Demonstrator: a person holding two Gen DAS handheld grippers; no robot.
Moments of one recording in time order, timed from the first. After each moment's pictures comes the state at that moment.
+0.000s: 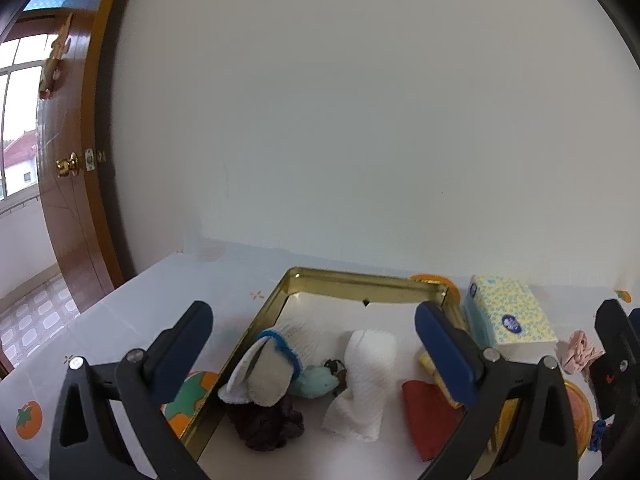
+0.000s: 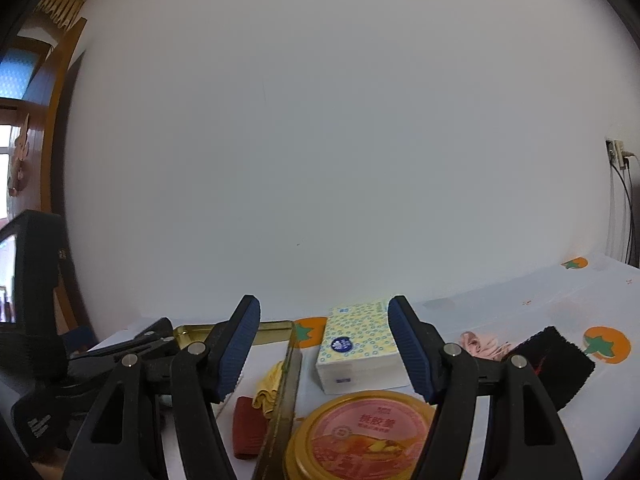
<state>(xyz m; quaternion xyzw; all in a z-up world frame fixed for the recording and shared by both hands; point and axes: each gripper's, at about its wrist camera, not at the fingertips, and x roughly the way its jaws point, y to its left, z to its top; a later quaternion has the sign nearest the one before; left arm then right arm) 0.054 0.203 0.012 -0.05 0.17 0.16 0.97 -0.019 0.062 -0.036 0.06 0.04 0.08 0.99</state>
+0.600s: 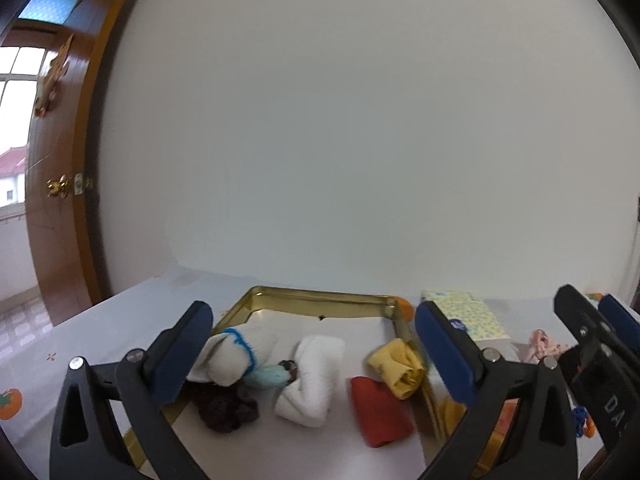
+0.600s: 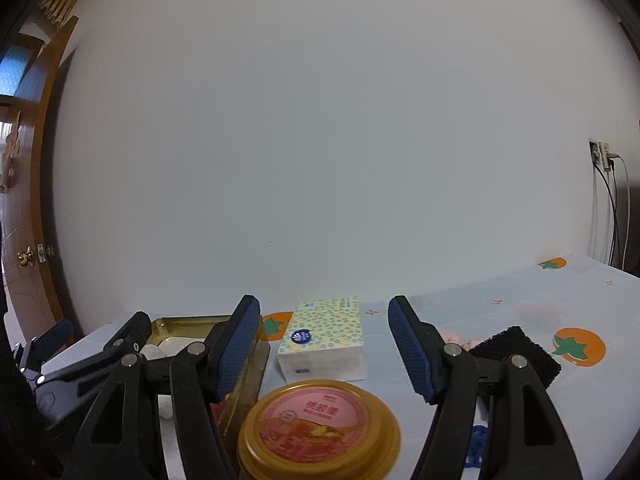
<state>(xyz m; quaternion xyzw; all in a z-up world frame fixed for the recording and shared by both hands) 0.017 0.166 0.003 -0.03 0.10 0.11 0.99 -0.036 0.031 -0.029 0.05 0.05 0.06 1.00</state>
